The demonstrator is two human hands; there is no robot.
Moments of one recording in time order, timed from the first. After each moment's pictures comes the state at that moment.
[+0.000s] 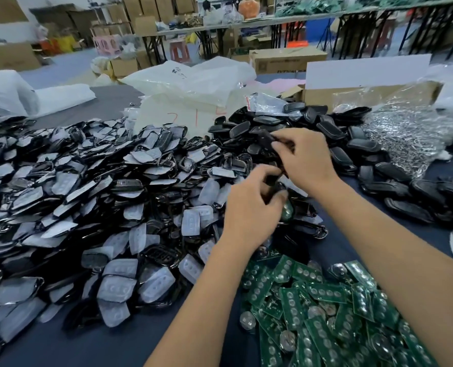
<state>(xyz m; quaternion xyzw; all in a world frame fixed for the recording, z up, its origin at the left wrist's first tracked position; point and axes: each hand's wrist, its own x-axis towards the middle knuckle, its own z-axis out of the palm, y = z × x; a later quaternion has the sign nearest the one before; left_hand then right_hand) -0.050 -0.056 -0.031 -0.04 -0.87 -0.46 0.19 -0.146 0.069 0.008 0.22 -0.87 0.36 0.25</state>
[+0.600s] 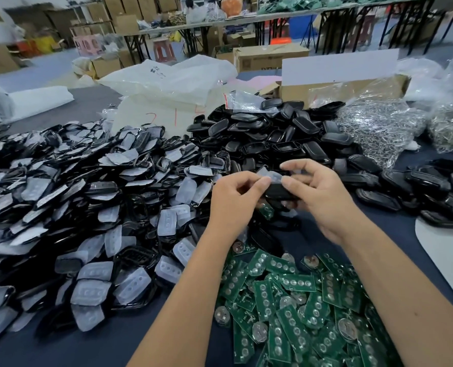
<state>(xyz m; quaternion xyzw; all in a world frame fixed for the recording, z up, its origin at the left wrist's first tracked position) -0.058 -0.043 -0.035 -0.06 -0.78 -0.60 0.15 -0.083 0.137 -0.037 0.10 -0.67 0.74 -0.03</state>
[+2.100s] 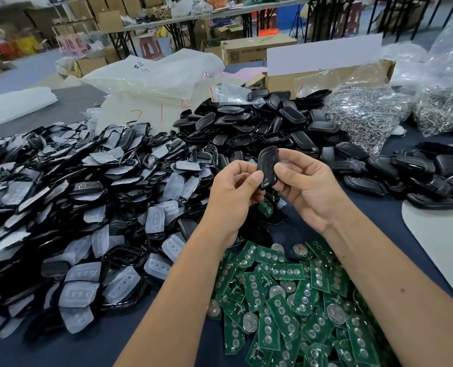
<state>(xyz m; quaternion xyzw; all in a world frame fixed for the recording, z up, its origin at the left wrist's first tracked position) -0.045 -0.022 -0.027 -0.02 -0.68 -0.73 0.04 -0.076 0.132 -0.034 0.10 -0.46 0.88 -0.07</state>
